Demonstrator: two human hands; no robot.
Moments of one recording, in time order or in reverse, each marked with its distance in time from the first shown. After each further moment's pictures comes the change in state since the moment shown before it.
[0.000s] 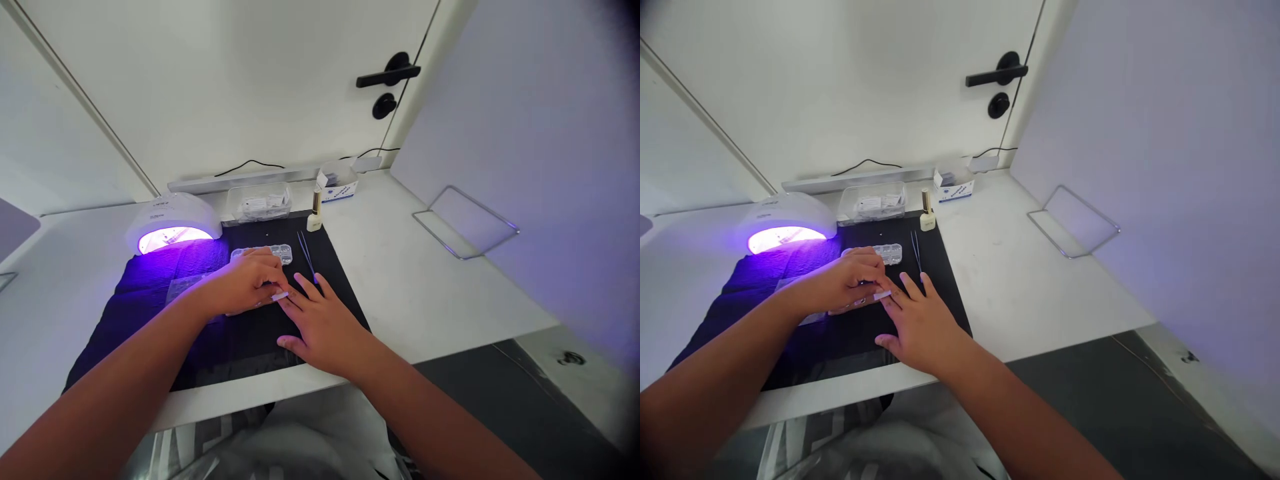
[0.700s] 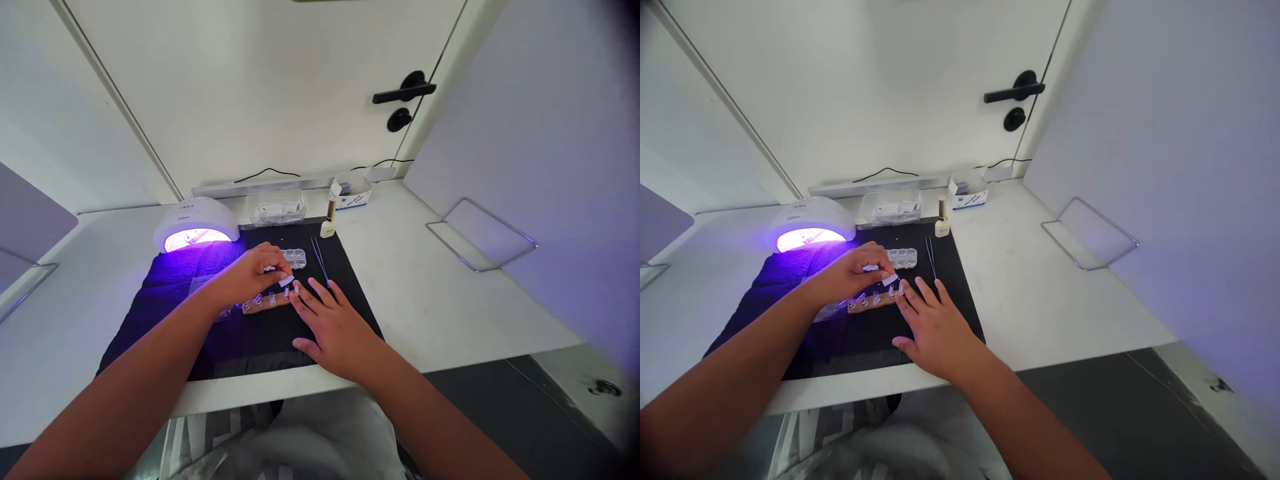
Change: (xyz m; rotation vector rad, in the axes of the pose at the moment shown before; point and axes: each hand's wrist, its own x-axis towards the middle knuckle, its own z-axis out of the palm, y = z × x) left_hand -0.013 -0.004 -0.006 -0.122 0.186 -0.087; right_hand -0.003 0.000 0.006 -0.039 0.004 -0.003
